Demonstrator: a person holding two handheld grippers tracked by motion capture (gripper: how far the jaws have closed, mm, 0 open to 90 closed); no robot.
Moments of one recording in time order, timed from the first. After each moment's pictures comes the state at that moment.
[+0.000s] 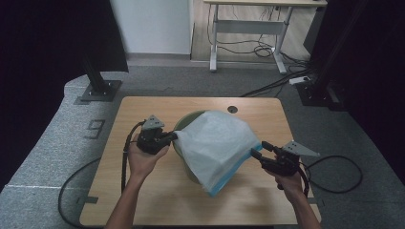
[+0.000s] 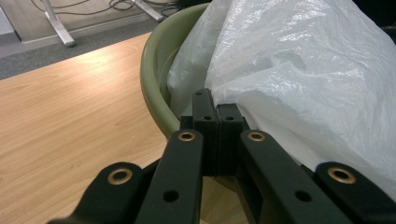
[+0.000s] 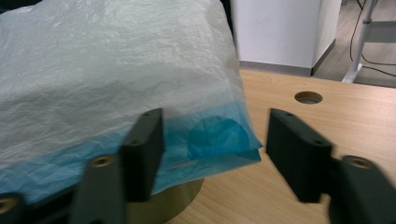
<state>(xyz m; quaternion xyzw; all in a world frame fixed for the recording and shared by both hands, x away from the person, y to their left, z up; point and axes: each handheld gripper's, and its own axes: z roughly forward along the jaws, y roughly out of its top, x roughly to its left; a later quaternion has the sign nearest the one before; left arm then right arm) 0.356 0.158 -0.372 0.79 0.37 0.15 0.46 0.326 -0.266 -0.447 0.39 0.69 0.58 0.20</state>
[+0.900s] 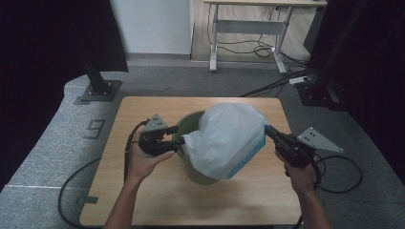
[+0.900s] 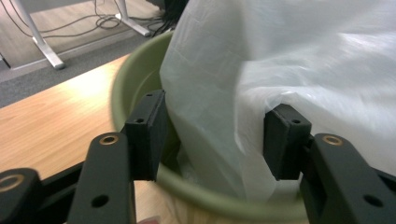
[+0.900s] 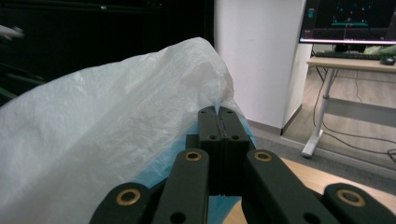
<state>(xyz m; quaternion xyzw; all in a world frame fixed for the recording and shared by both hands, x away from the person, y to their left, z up) 0.338 0.157 -0.350 0.80 0.32 0.16 0.48 0.304 -0.262 -0.358 0.34 0.65 0.61 0.30</state>
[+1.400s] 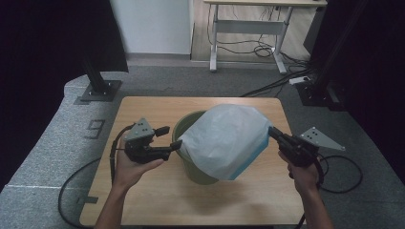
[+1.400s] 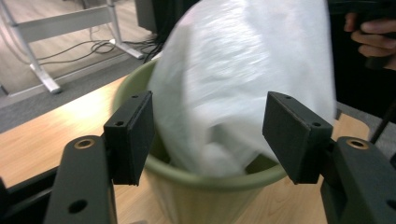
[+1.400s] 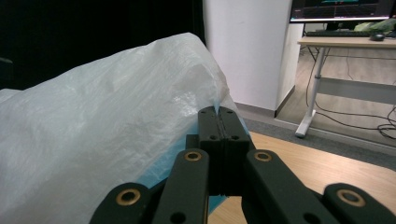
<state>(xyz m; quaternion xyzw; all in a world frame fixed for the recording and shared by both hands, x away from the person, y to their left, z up) 0.306 0.163 -0.327 0.79 0.29 0.17 0.51 0.308 -0.273 -0.364 0.37 0.65 0.59 0.29</state>
